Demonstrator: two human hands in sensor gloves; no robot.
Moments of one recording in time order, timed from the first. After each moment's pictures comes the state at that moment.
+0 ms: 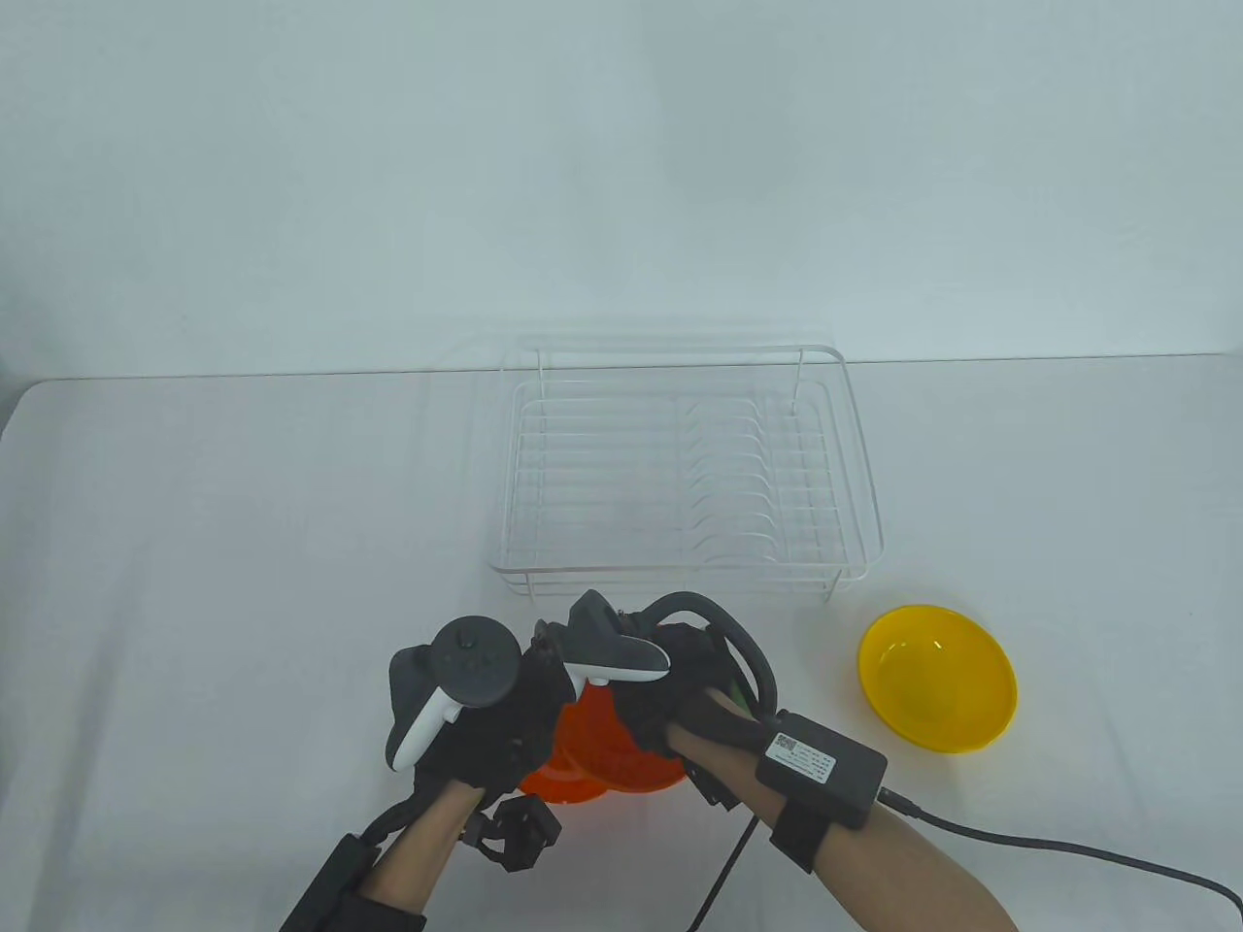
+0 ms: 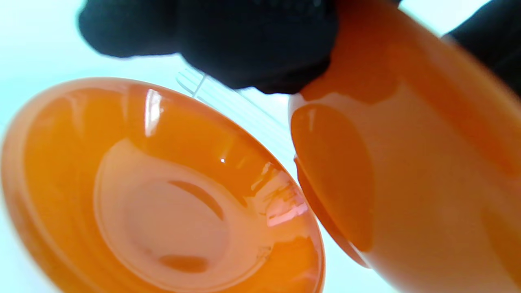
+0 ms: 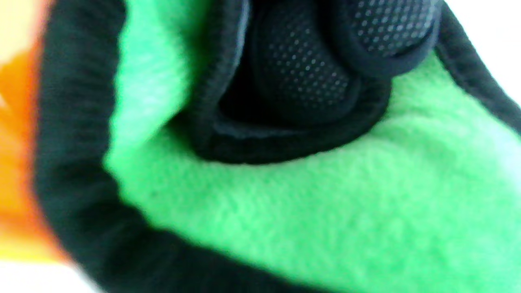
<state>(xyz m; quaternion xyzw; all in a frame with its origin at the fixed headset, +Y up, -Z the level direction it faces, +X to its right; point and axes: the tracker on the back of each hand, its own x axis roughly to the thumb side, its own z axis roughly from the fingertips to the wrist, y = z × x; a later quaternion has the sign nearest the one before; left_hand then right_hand) -0.153 -0.695 -0.313 -0.13 -0.08 0.33 0.93 -0.025 -0.657 -0.331 -0.17 -0.20 -0.95 0.18</state>
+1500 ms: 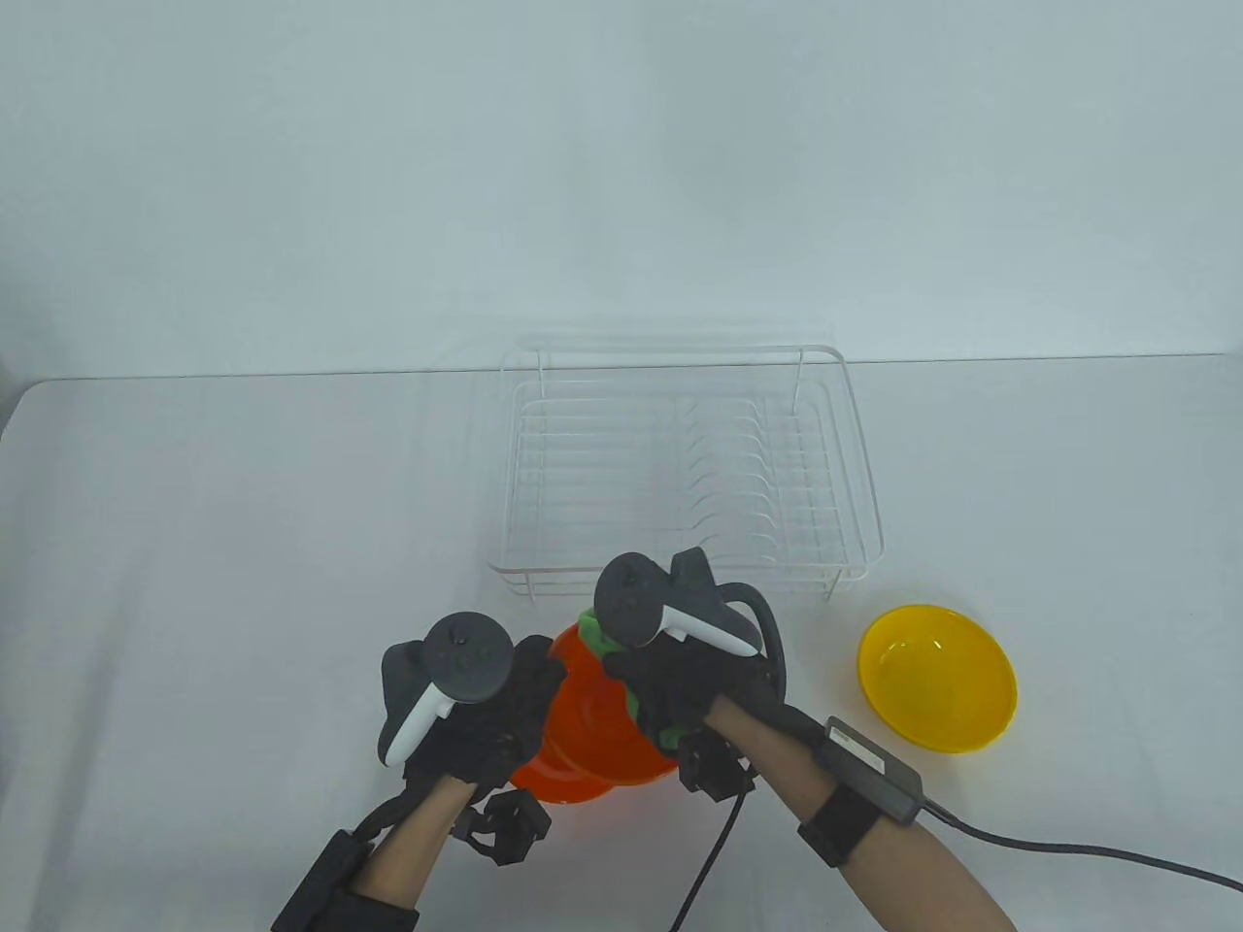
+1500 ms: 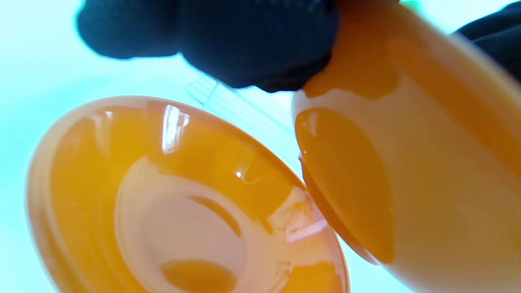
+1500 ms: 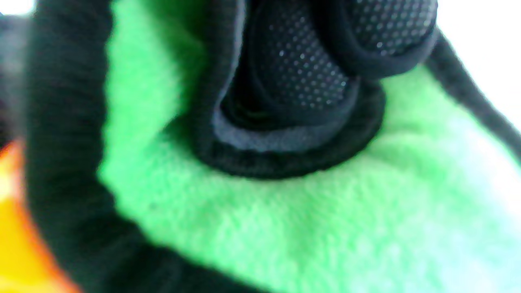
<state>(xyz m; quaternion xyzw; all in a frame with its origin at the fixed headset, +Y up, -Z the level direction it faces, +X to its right) -0.161 -0.692 -0.316 -0.13 -0.07 0.32 0.94 0.028 -0.619 -0.342 -0.17 -0.15 -0.97 -0.12</state>
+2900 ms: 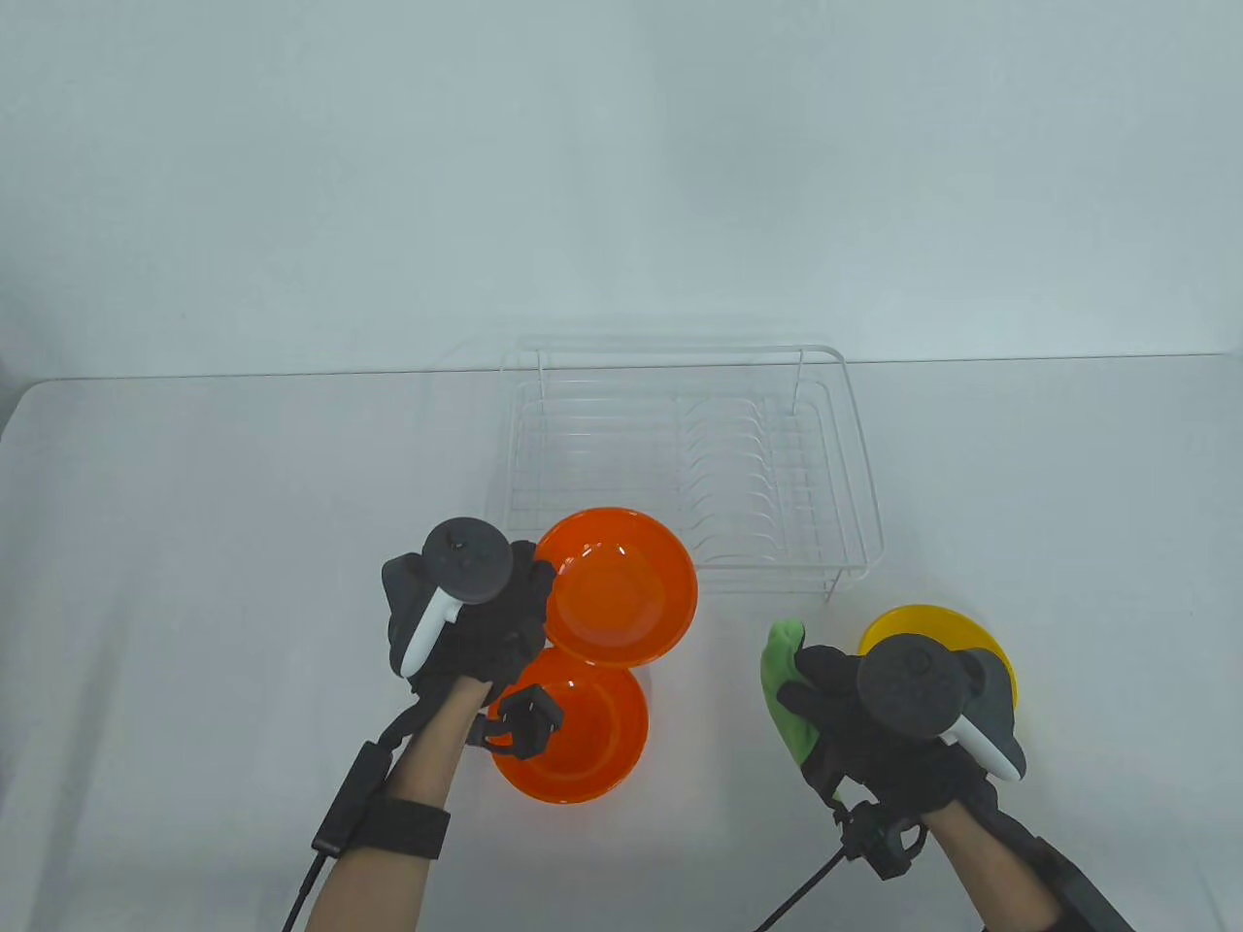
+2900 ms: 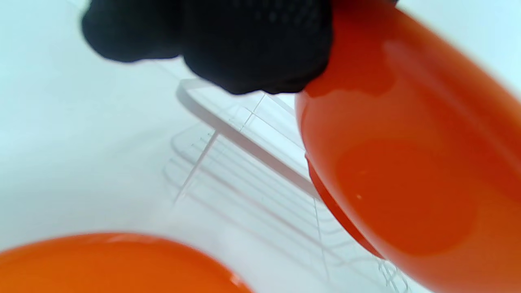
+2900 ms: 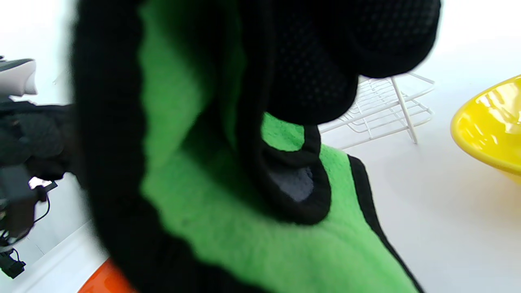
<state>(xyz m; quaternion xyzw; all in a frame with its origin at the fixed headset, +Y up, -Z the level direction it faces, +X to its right) -0.155 -0.637 -0.381 -0.08 0.02 0.32 0.95 0.182 -0.636 -0.278 -0.13 -0.03 -0.96 -0.26</state>
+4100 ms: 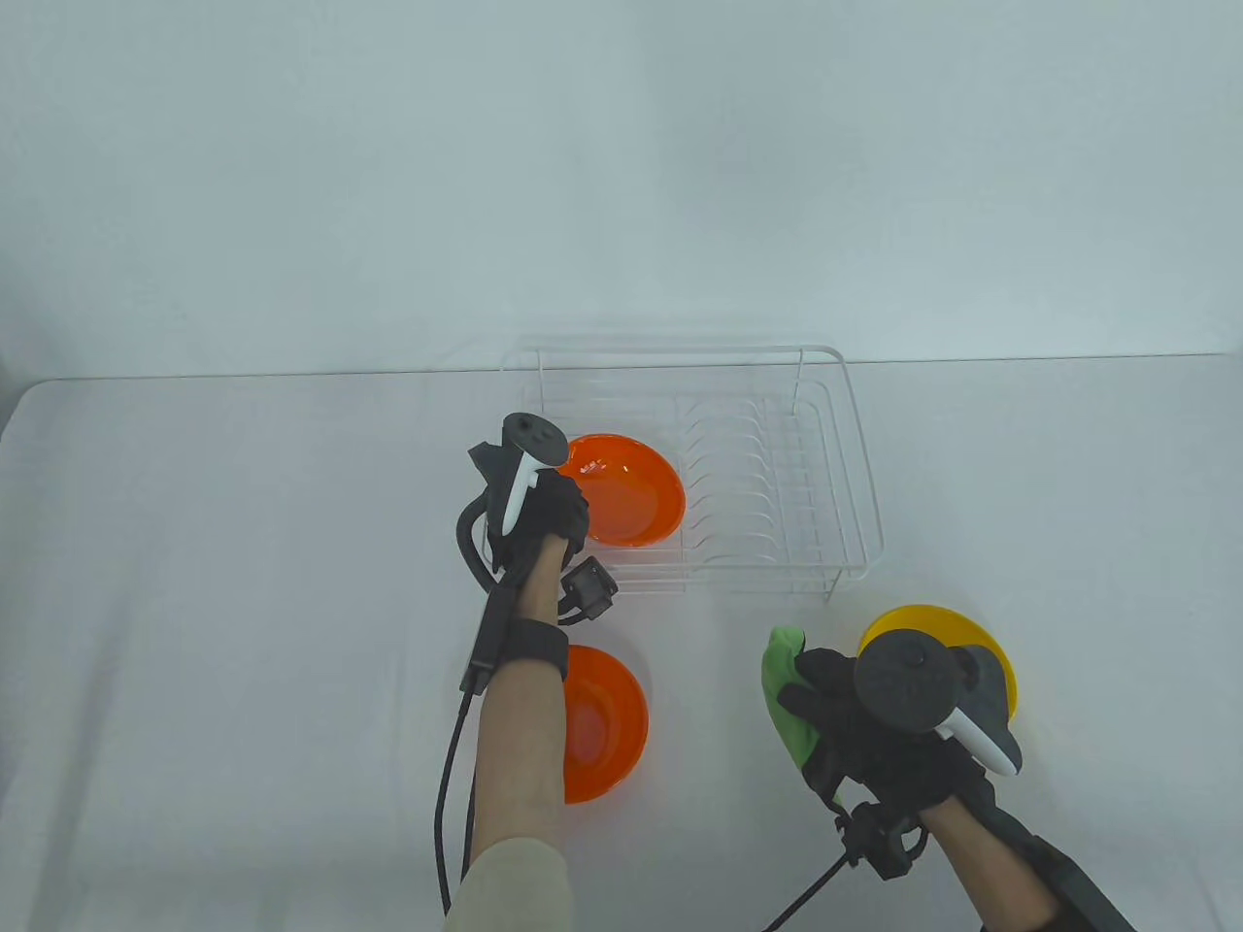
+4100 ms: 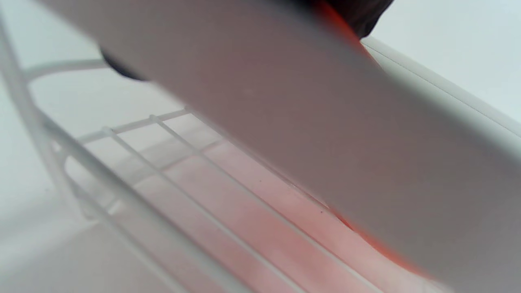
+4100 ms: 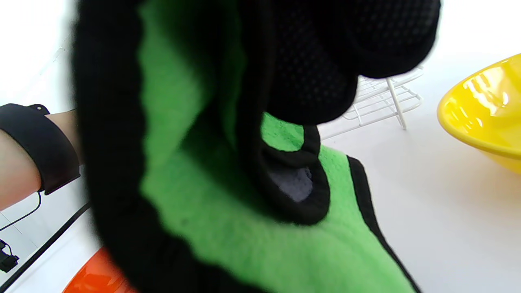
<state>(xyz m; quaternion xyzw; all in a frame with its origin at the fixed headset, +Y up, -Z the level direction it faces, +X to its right) -0.120 -0.688 -0.505 -0.16 0.18 0.25 0.94 0.183 -0.641 -0.281 -0.12 -0.05 -0.96 -0.26</state>
